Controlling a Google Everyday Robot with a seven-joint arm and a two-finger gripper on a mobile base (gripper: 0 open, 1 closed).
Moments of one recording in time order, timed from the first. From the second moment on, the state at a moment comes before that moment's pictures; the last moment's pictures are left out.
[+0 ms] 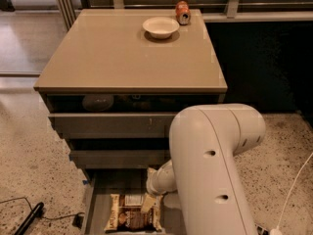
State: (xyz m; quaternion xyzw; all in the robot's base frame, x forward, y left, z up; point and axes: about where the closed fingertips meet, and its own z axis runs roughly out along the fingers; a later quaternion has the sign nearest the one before) arm 0.536 0.041 0.297 -0.64 0.73 0.11 0.21
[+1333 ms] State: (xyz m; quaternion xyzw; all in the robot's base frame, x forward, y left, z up) arm 0.509 0.060 0.276 -0.63 0.73 0.15 0.21
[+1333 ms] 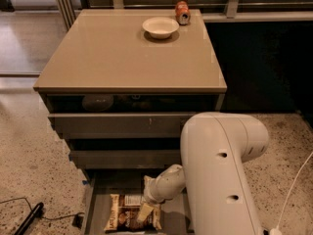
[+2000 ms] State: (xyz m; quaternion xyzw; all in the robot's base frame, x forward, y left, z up) arm 0.518 0.043 0.290 -0.62 0.75 0.12 0.21
